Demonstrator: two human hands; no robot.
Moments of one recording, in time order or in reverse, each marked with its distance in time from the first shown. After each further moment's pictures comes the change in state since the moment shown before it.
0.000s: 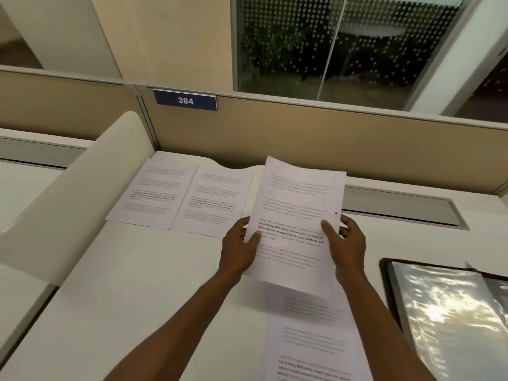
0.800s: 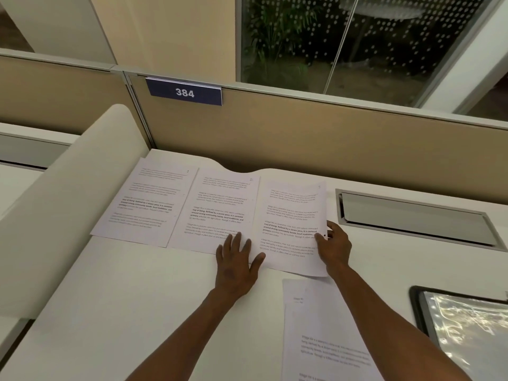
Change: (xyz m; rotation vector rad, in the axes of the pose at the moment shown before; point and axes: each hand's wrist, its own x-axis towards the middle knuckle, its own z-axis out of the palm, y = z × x) left_hand 0.093 -0.103 0.001 0.840 -0.020 0.252; right_hand 0.115 0.079 0.098 -0.352 -0.044 0.028
